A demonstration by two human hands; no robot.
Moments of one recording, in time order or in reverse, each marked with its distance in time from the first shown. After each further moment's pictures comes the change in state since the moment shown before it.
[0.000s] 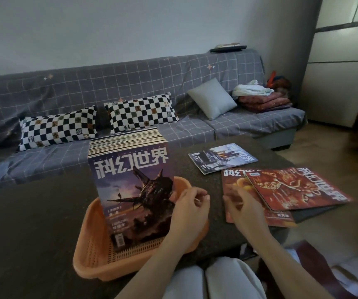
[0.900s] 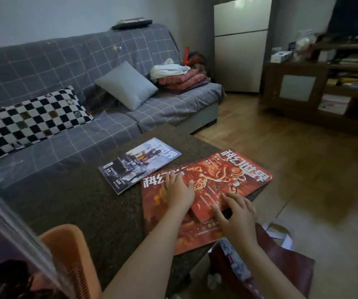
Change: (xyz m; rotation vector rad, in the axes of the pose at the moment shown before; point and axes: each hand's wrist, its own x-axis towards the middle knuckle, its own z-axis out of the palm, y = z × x) left_hand 0.163 0.028 0.261 0.332 -0.350 -0.107; right_hand 0.038 0.183 -0.059 -0.391 0.259 0.420
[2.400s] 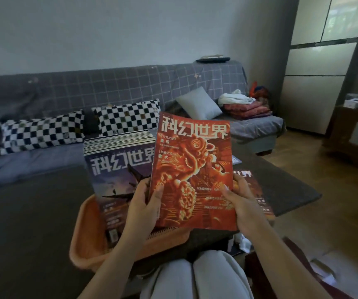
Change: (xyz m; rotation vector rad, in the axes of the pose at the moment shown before) left_hand -0.295 -0.155 -0.222 -0.891 0.402 0.045; right_hand -0.140 -0.172 -0.080 1.279 -0.648 0.032
